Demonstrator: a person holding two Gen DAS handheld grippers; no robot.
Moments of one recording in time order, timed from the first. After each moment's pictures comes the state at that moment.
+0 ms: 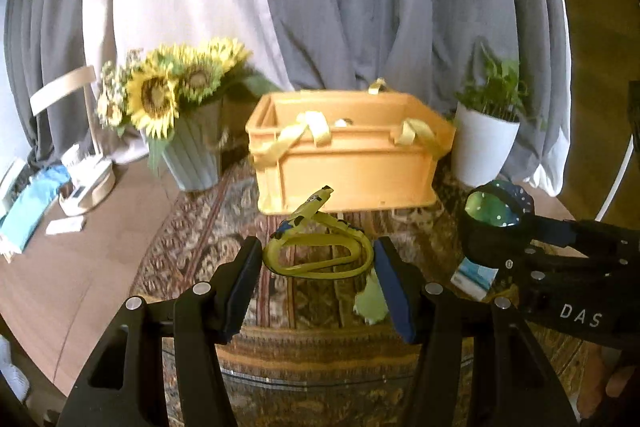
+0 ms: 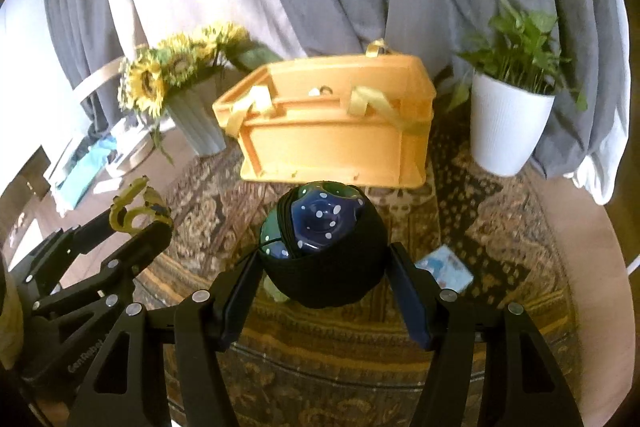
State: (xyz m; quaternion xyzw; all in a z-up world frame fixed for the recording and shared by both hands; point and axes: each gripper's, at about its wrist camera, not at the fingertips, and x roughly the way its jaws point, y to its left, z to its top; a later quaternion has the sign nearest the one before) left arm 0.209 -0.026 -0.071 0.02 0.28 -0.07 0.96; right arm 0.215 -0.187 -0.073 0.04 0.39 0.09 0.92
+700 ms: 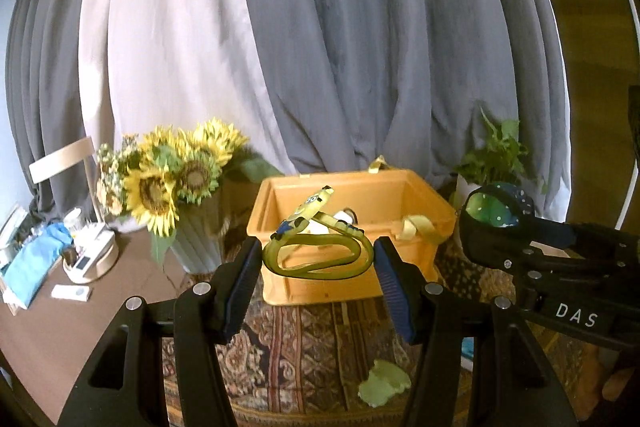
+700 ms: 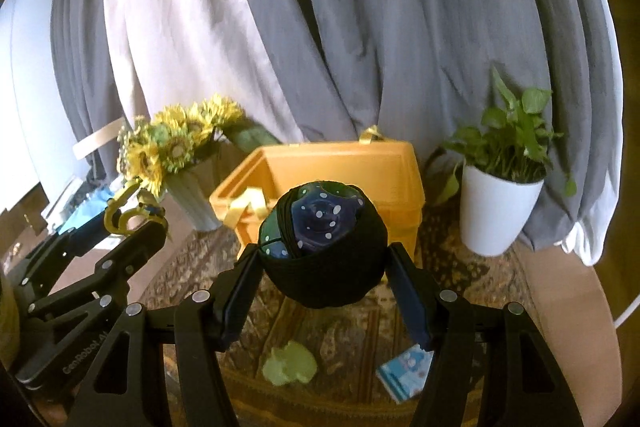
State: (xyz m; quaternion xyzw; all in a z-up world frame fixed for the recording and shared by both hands) left arm 0.240 -0.034 -0.009 0.03 0.18 -0.07 0.98; right arm 0.249 -0.195 -0.017 0.04 0.30 0.08 0.95
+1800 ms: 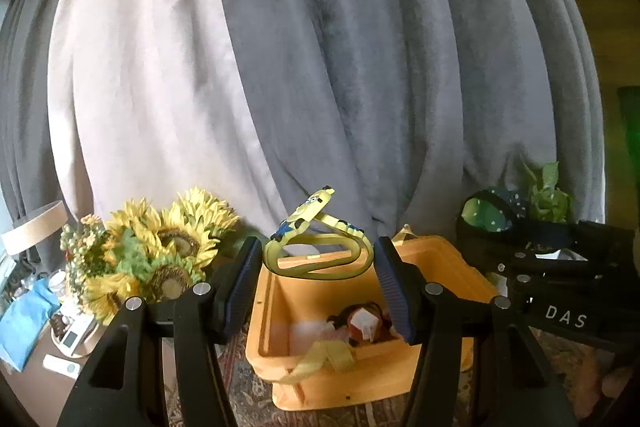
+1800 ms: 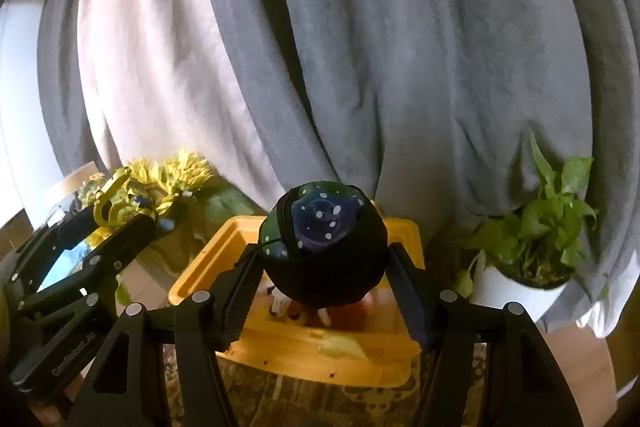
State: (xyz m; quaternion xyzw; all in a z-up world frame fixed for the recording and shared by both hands) left arm 0.358 -0.044 0.026 0.06 0.13 -0.07 0.99; right arm 0.375 -0.201 0.005 0.03 0.25 0.08 0.96
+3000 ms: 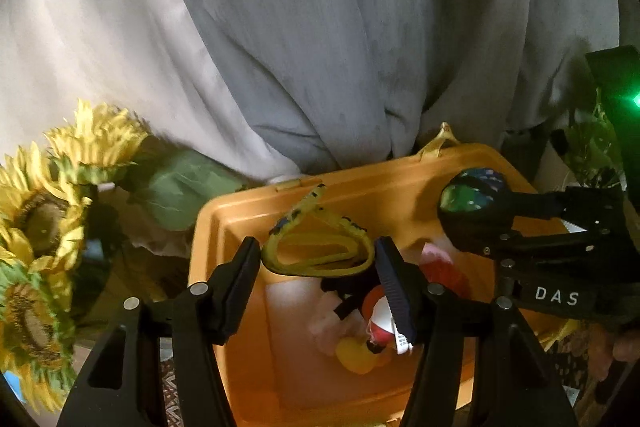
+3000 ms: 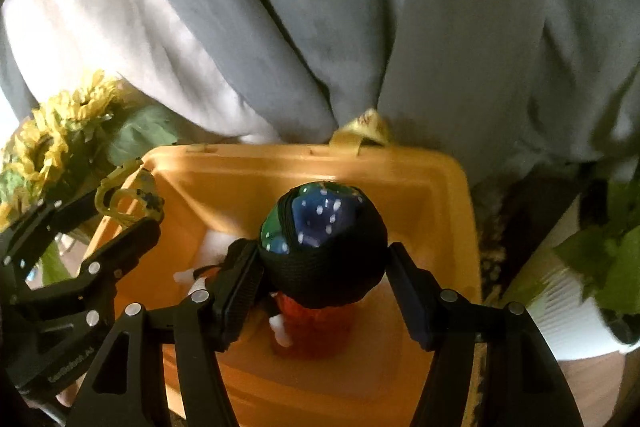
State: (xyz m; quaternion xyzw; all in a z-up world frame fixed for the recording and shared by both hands) left arm 0.522 -0.061 -0.054 0.09 0.34 -0.12 0.93; right arm 0.527 -0.212 -0.093 0.04 0.45 0.08 0.89
